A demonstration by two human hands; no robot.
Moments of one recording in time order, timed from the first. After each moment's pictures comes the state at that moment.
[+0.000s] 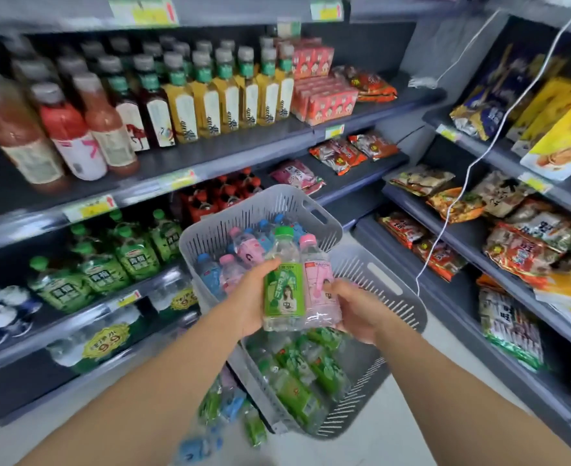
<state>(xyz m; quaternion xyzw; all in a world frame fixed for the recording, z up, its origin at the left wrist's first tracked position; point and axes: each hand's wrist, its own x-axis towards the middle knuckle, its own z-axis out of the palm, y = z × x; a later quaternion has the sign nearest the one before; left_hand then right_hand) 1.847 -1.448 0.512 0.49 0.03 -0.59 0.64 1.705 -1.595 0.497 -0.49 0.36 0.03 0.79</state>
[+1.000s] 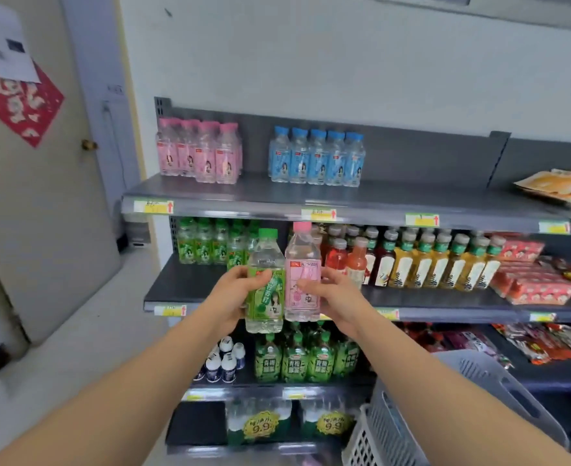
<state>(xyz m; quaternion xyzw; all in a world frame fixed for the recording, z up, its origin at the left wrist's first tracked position) 1.981 -1.073 0.703 0.63 0.00 -0.13 0.76 1.964 -1.270 0.696 -0.67 0.06 0.02 0.74</state>
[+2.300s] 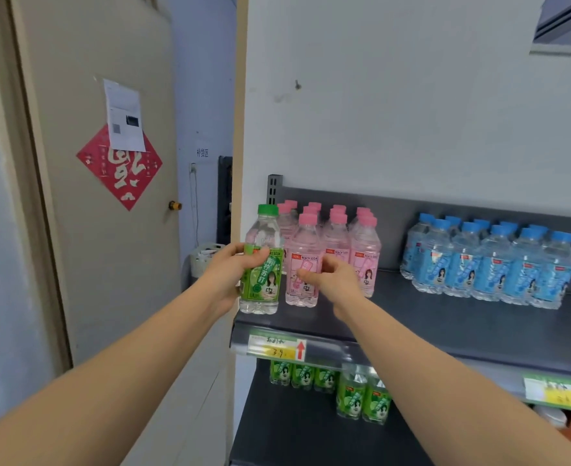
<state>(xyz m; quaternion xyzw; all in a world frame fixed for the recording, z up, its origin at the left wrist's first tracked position) 2.284 -0.825 0.831 0.61 -0.02 0.05 0.79 2.336 -1.010 0.803 -0.75 -0.04 -0.09 0.65</state>
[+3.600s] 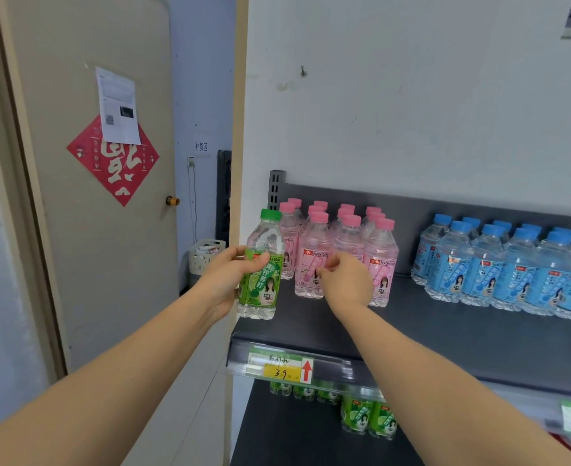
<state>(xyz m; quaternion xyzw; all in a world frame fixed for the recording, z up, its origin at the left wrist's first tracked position) 2.329 -0.816 0.816 0.62 -0.03 0.05 0.79 2.372 -1.004 0.800 -0.90 0.07 -0.29 0.33</state>
